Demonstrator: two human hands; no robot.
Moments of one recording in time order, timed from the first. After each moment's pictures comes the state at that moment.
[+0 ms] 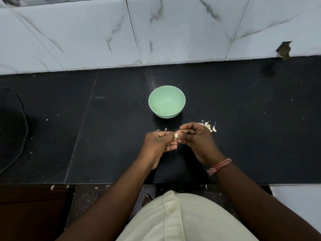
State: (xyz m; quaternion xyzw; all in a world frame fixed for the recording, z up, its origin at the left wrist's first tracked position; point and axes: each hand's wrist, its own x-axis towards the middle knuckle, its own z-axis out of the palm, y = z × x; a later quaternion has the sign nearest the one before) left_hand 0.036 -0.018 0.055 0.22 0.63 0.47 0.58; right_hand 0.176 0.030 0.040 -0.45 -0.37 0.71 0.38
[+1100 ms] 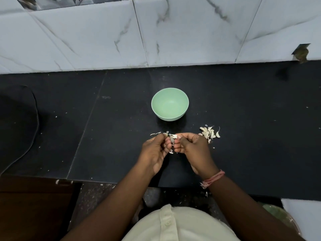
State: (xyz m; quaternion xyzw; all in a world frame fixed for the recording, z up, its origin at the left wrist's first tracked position) left_hand 0.046 -0.016 0.050 -0.01 0.56 0.59 0.58; right_hand 0.167 0.022 0.027 -0.49 -0.42 0.67 0.36
